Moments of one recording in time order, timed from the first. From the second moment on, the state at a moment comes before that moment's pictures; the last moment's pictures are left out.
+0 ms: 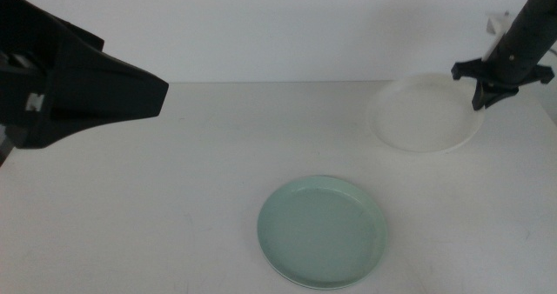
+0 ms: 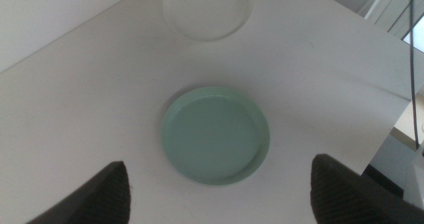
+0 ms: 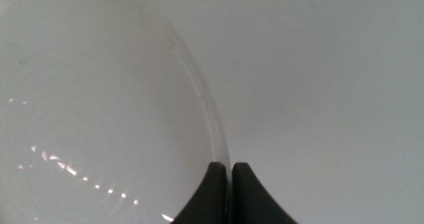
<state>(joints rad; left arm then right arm) -0.35 0.98 -1.36 -0.47 1.16 0.42 -0.04 2.20 -2.02 0.10 1.20 -0.01</state>
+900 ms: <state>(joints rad) -0.35 0.98 -1.36 -0.47 1.16 0.42 0.35 1.66 -1.20 0.27 0.85 -0.01</state>
